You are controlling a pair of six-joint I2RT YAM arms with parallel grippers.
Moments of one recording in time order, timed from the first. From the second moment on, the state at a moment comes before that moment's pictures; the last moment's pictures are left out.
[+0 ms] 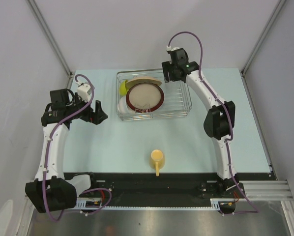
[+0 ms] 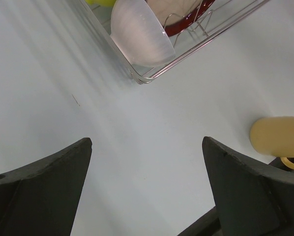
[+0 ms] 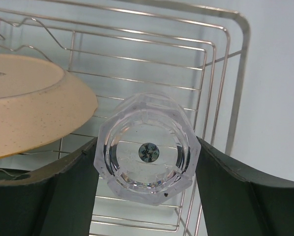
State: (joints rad) left arm 0.16 1.12 1.11 -0.77 0.66 0.33; right arm 0.41 2.25 2.28 -0.75 0.16 0.10
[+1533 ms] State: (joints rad) left arm 0.16 1.12 1.10 -0.77 0.64 0.34; right arm 0.38 2.36 2.17 -0.57 0.15 0.16
